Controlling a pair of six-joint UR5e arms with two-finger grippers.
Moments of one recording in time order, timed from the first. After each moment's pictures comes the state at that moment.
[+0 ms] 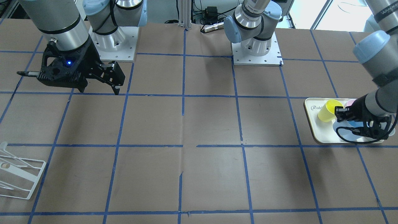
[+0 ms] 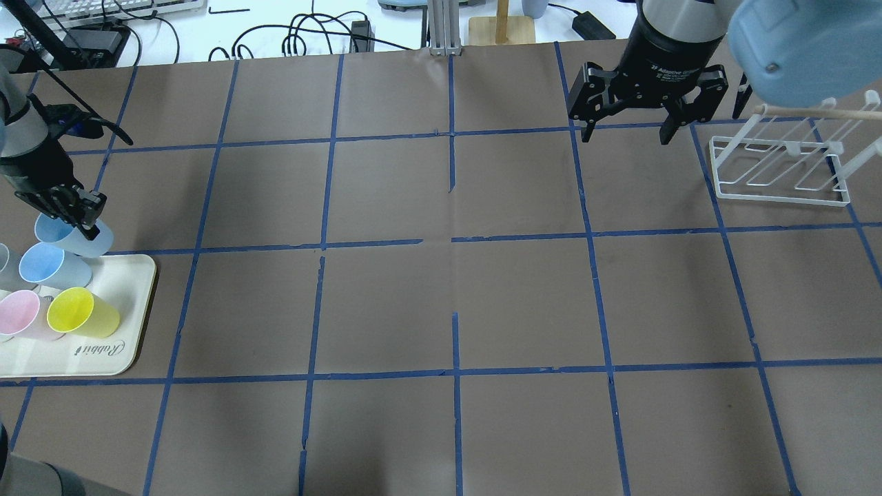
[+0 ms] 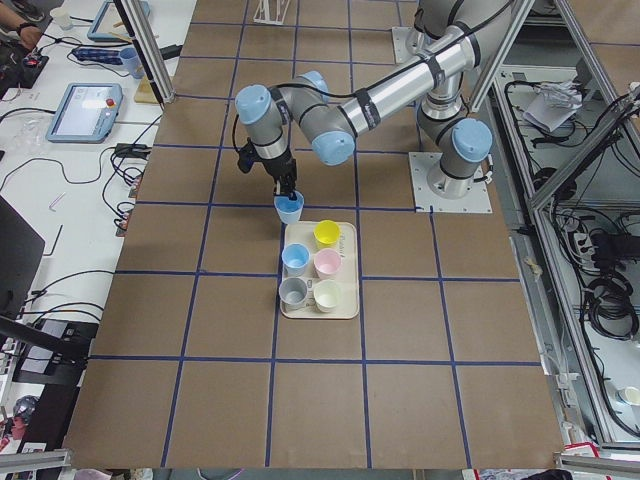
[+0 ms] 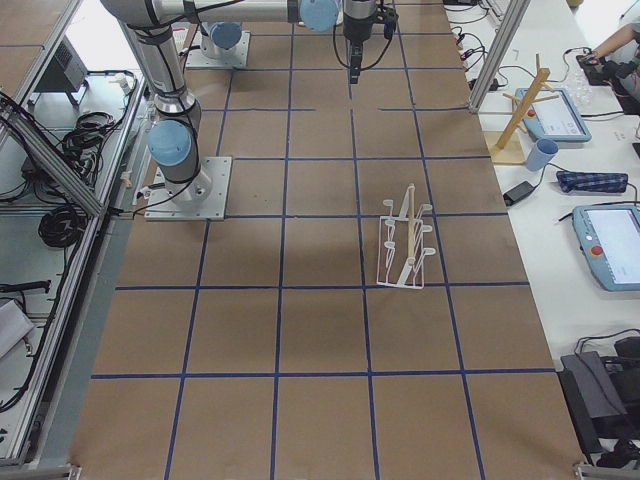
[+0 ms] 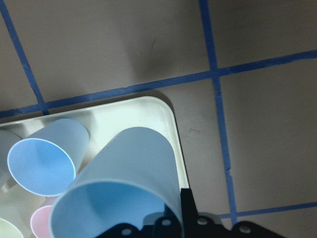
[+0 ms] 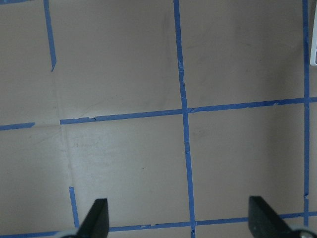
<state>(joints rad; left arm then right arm) -1.08 -1.89 -1.64 -1.37 1.79 0.68 1.61 -1.49 1.51 -1.61 -1.55 0.12</state>
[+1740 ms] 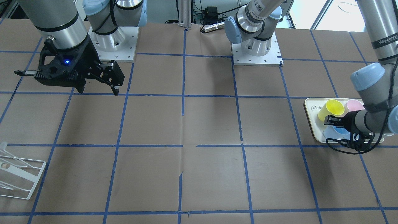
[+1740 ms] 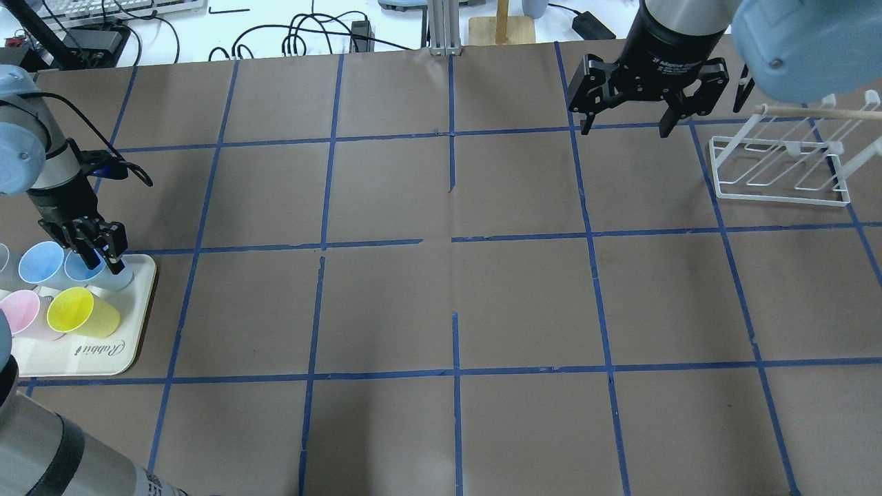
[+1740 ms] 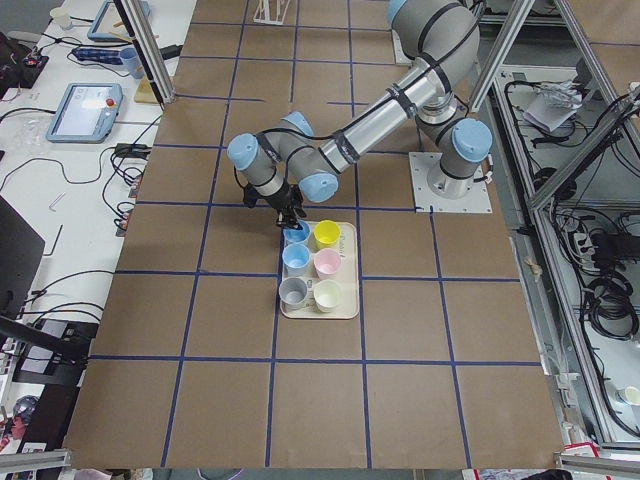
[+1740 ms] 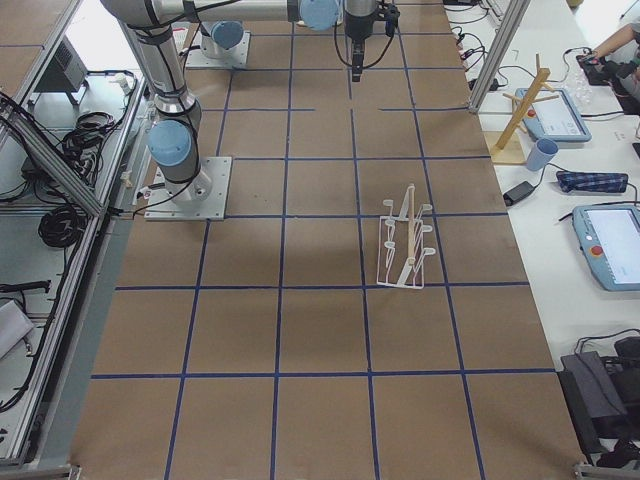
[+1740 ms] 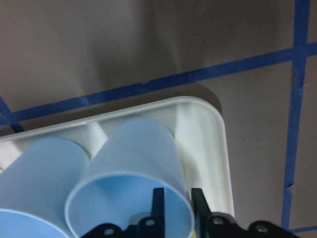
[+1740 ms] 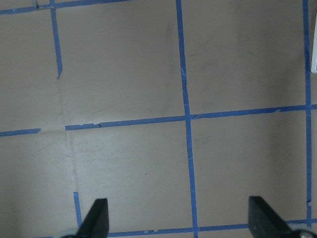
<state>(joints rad) -1.06 -2.01 -1.63 -1.42 1.83 0.70 1.61 -1.49 1.50 -1.63 -1.54 0.12</state>
